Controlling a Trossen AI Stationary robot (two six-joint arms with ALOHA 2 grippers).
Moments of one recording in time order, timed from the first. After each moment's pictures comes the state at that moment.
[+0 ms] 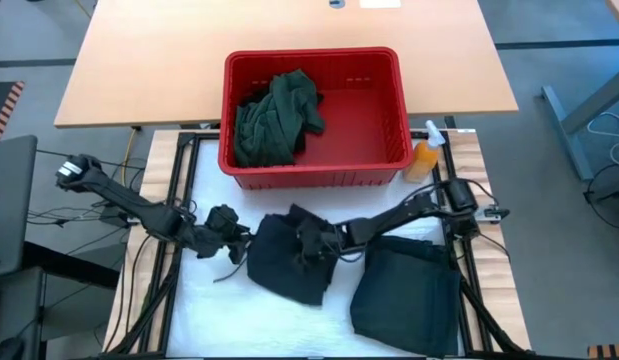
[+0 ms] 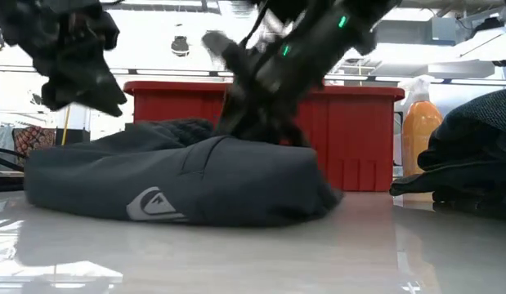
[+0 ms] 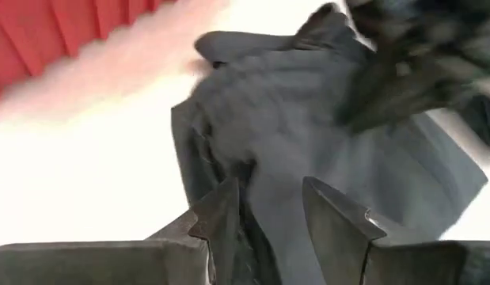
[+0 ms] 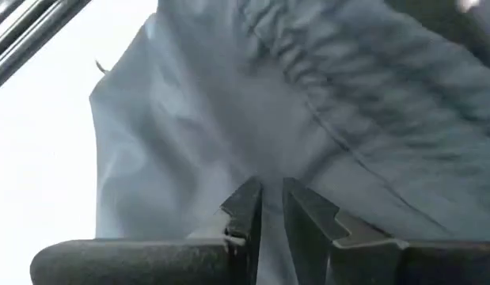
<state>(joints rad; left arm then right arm) -0.44 0.98 0.52 -0.33 -0.56 -1.00 0.21 1.96 1.25 -0.01 0.25 0.82</state>
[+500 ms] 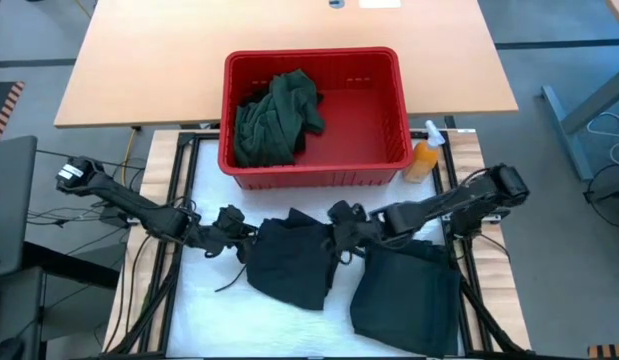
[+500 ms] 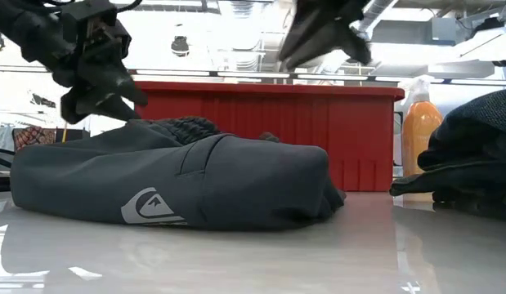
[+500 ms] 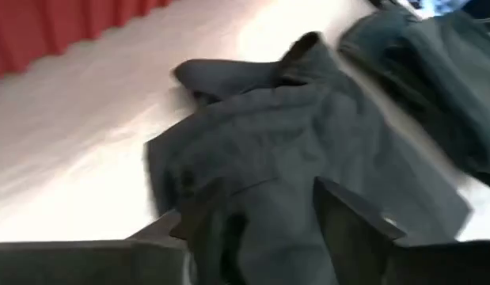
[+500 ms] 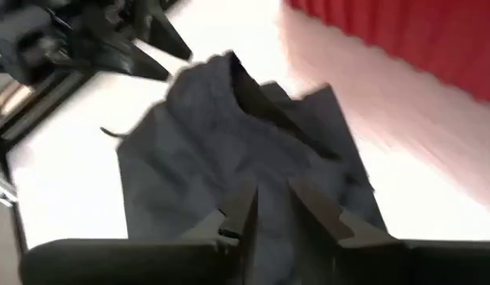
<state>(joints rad) -0.38 1.03 0.45 -0.05 -0.52 -0.91 0.30 1.58 1.25 -0.49 0.46 0.95</state>
